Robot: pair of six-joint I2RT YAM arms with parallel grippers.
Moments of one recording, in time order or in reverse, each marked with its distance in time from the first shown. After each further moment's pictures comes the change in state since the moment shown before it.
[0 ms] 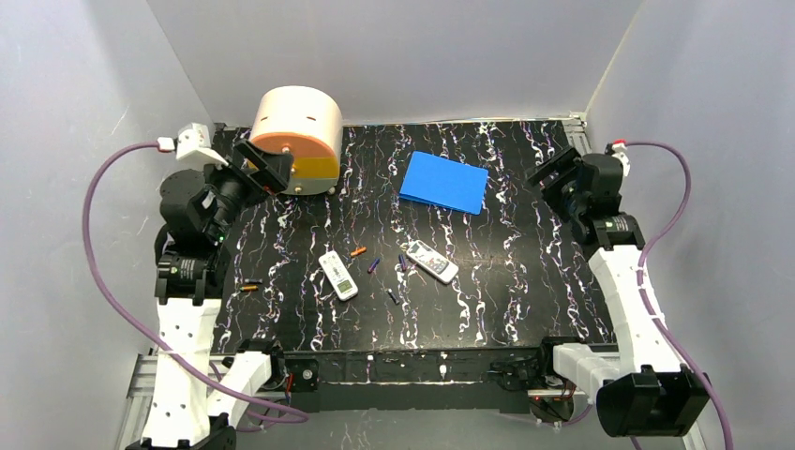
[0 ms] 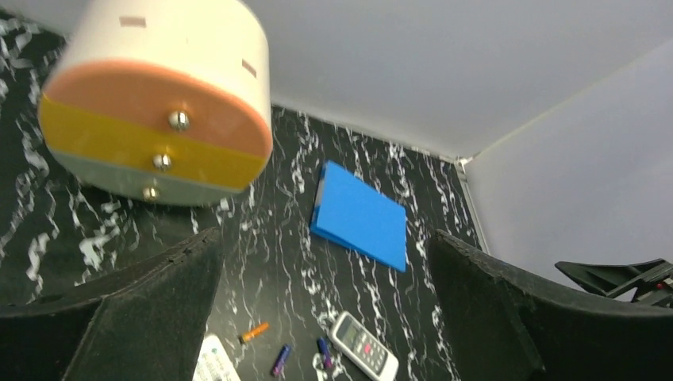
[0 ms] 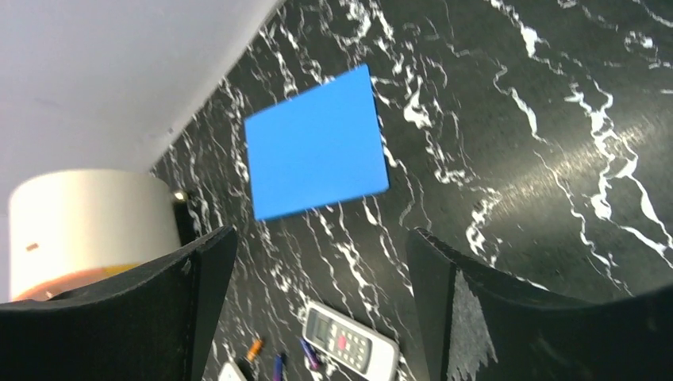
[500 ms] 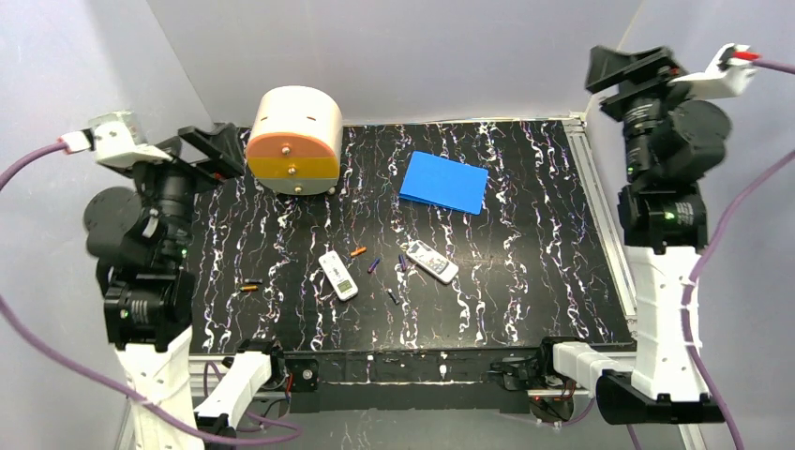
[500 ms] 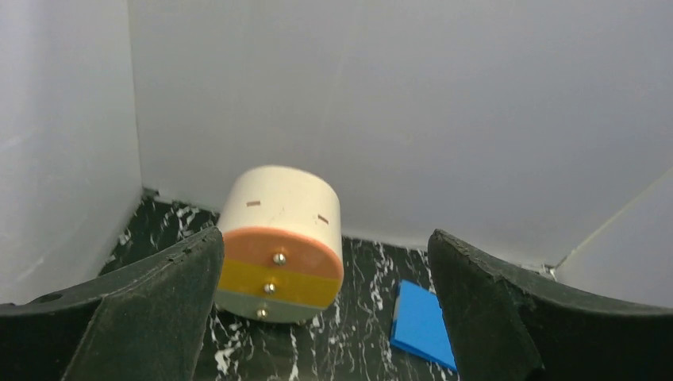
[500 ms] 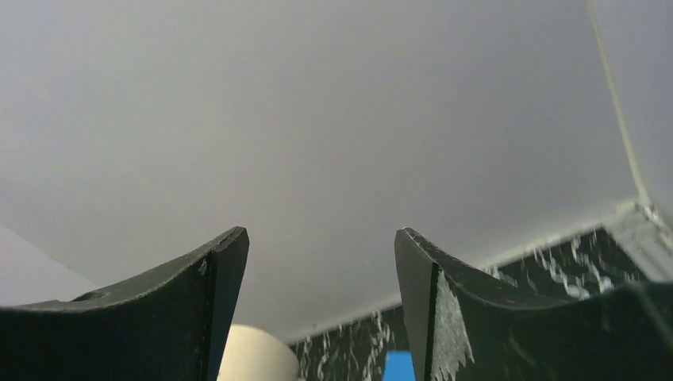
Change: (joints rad) left arm 0.000 -0.010 0.380 -0.102 -0.235 0.275; right arm 0.000 0.048 0.608 0.234 0.067 -0.227
